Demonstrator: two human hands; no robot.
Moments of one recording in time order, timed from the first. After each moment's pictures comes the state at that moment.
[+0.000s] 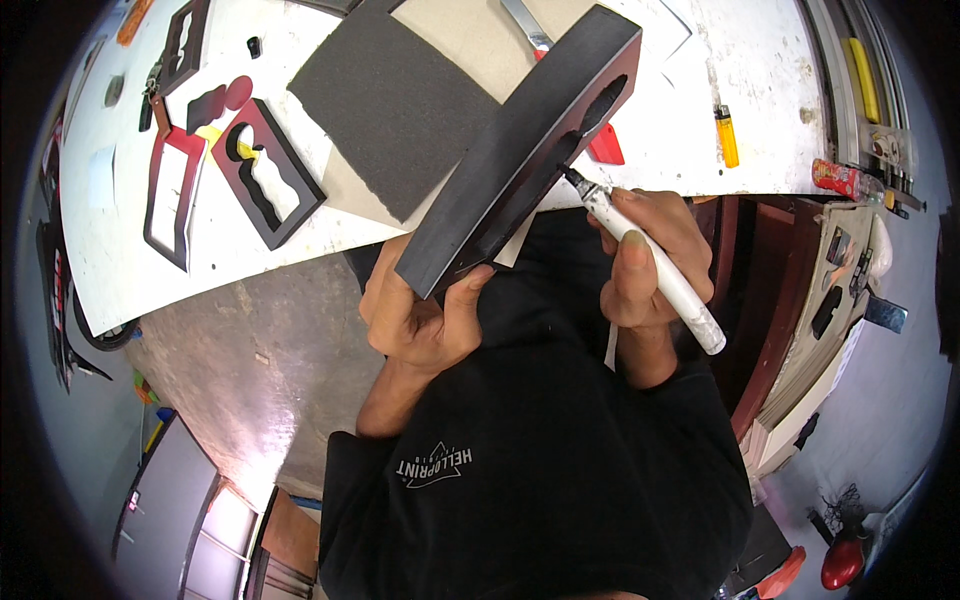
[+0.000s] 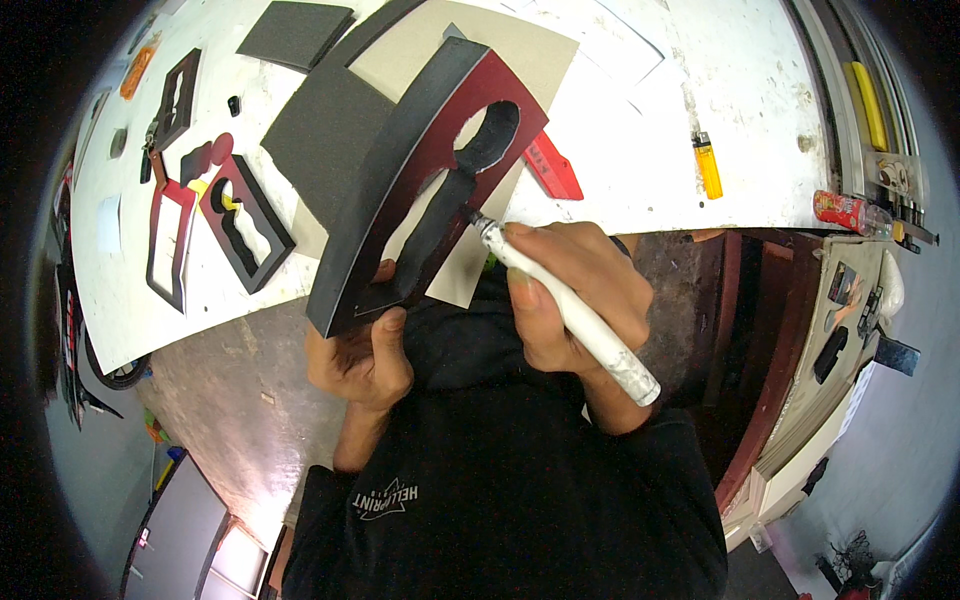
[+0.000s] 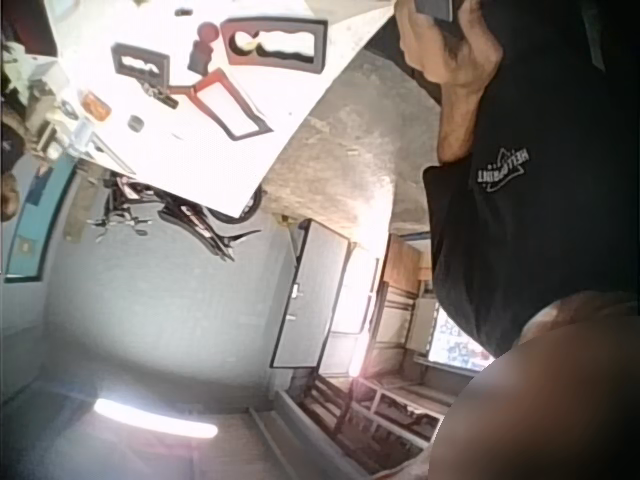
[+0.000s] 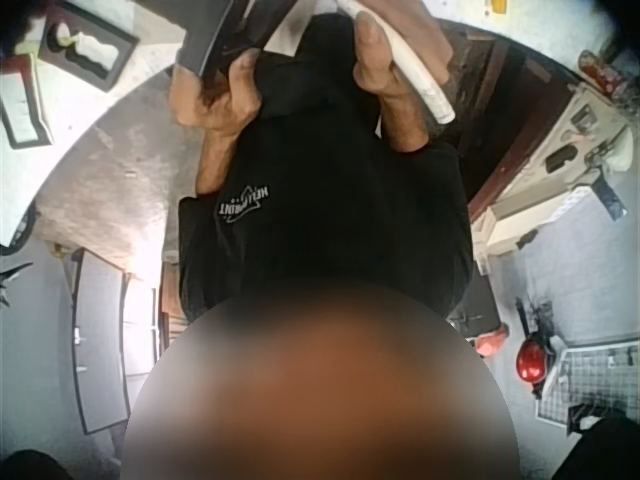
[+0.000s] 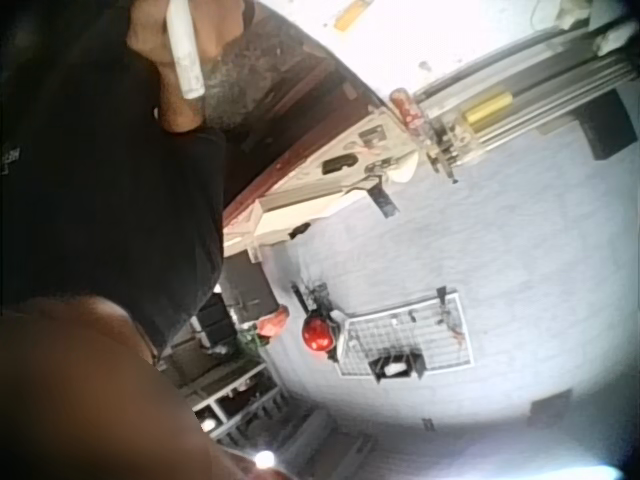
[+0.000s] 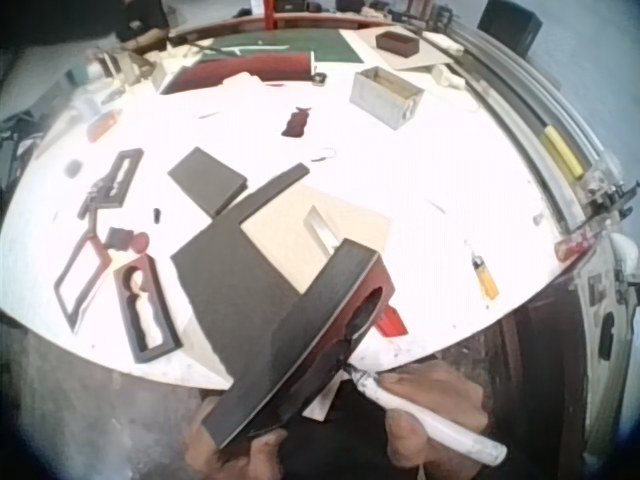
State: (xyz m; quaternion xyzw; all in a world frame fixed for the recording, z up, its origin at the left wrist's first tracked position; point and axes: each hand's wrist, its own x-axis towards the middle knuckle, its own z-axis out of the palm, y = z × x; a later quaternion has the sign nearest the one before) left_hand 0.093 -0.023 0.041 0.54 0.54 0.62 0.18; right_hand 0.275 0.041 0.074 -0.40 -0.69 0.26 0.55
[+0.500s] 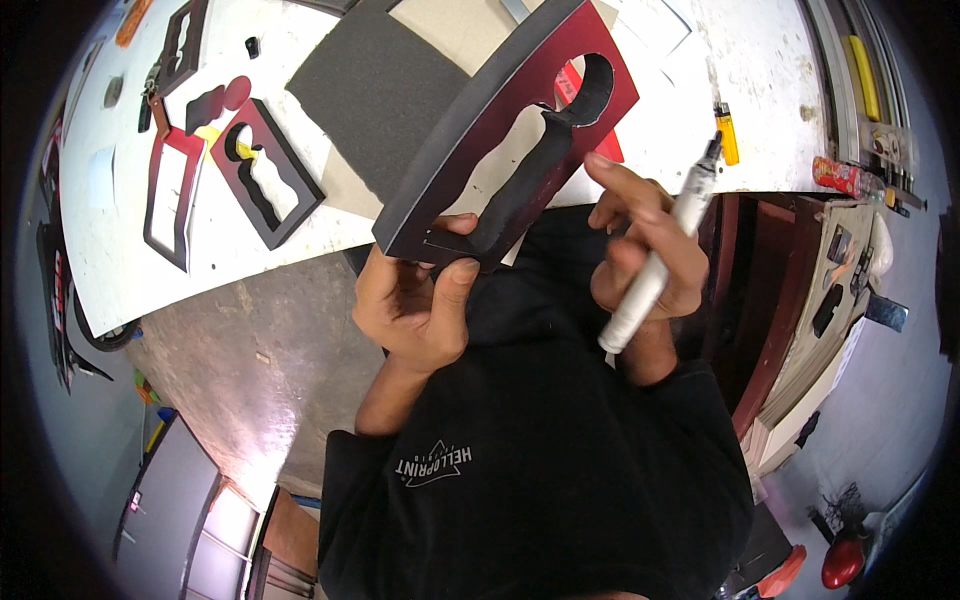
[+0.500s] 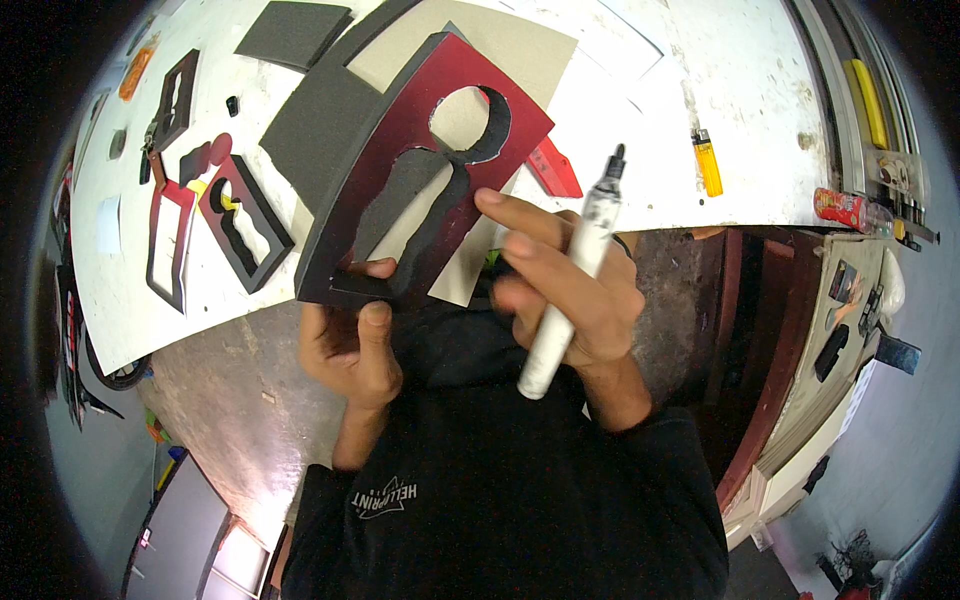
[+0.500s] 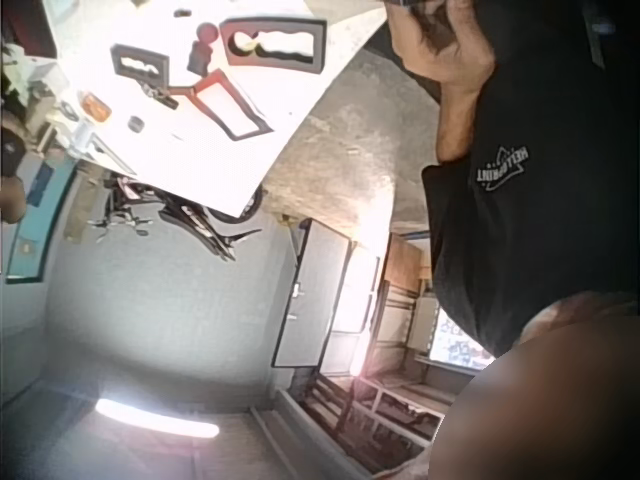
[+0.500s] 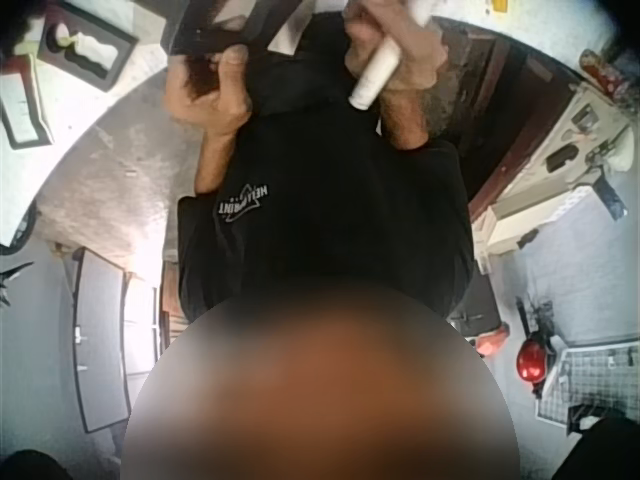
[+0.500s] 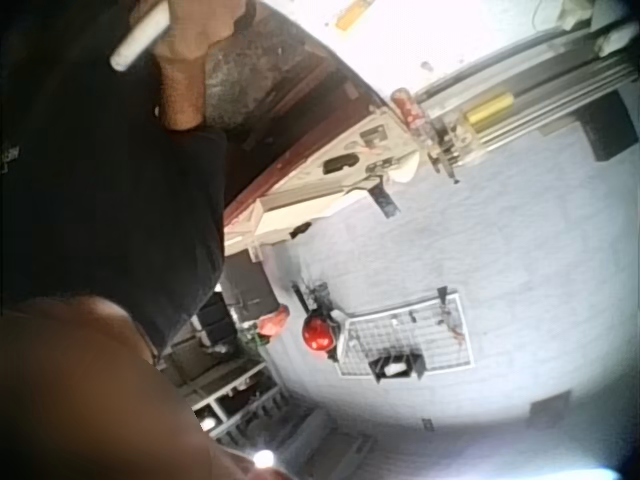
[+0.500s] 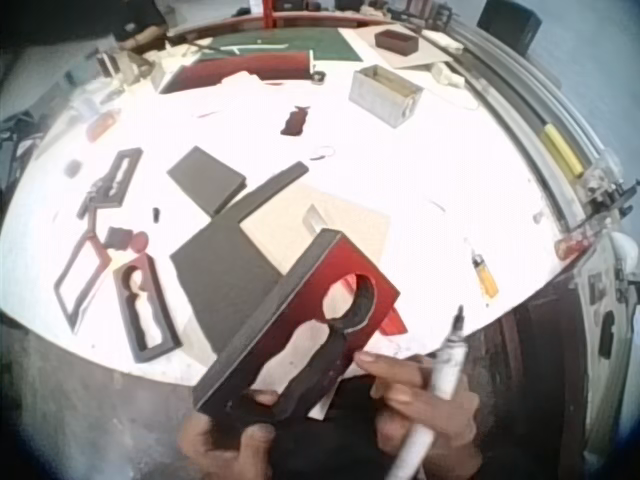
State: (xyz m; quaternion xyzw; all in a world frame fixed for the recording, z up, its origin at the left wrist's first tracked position) left_hand 0.095 -0.022 0.055 0.43 0.48 0.67 0.36; right_hand 0.269 0.052 0.058 -0.31 -0.72 0.22 0.58
